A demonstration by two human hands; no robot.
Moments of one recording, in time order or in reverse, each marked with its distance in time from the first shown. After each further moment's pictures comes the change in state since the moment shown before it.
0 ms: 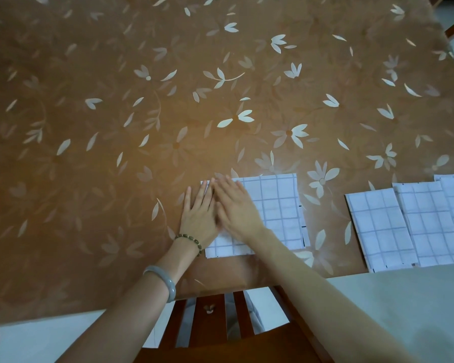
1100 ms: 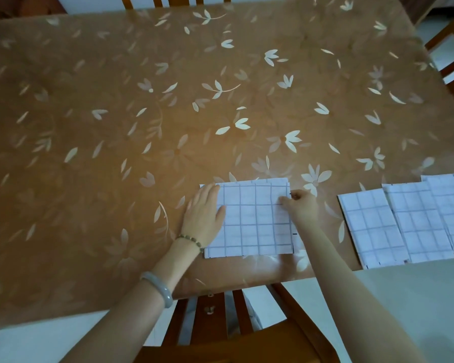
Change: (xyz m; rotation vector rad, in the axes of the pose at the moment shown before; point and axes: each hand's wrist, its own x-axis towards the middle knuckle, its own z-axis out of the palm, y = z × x) left_hand -0.003 0.011 -0.061 -0.457 -0.007 -0.106; right_hand -0.039 0.078 -0.073 0.528 0.225 1.027
